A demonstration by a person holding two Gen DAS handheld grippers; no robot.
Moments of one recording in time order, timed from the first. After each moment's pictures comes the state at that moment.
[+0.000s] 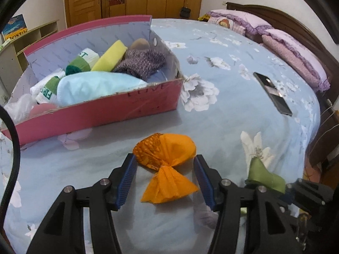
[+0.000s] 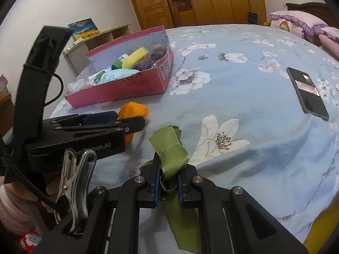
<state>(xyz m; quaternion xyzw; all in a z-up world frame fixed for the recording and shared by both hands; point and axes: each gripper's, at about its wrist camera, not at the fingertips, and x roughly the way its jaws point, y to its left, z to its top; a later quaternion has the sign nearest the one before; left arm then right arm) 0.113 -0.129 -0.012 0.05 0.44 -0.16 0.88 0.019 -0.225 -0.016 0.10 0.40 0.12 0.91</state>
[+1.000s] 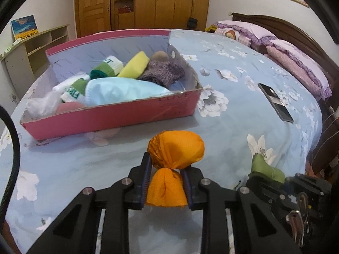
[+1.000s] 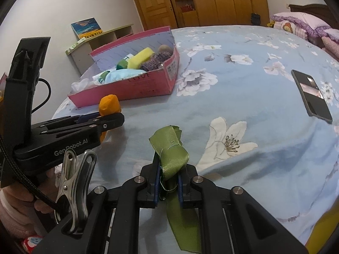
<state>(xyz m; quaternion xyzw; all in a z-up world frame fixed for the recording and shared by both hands) 0.092 -0.094 0.004 0.03 0.41 -0.14 0.90 0.019 -0.214 -0.011 0.09 0.39 0.13 0.91</state>
